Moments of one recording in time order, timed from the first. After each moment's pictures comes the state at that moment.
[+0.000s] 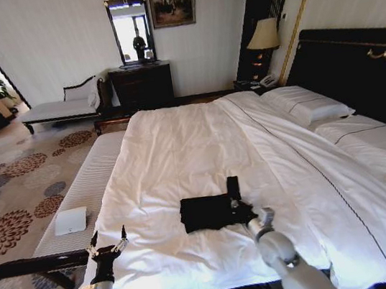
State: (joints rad) left arm 1.79 -1.14 -0.60 -1.99 -0.30 -0.30 -0.26; right arm -1.37 1.28 0.29 1.90 0.51 -0.18 0.16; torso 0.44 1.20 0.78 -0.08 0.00
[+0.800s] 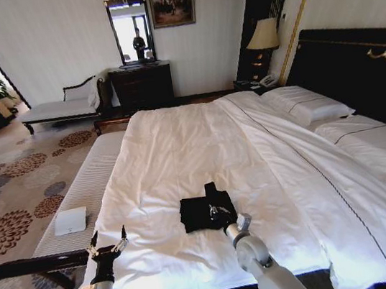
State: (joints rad) left arm 1.79 -1.14 -0.60 -1.99 -0.30 -0.30 -0.26; right arm -1.31 1.38 0.19 1.78 0.63 -0.18 0.17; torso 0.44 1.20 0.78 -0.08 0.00
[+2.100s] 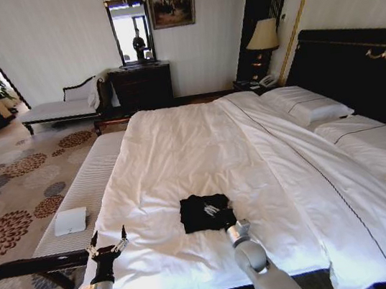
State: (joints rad) left arm 1.79 -1.14 -0.60 -1.99 -0.30 -0.30 -0.26; right arm -1.23 1.40 0.26 1.53 0.00 0.20 0.16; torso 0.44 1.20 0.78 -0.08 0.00
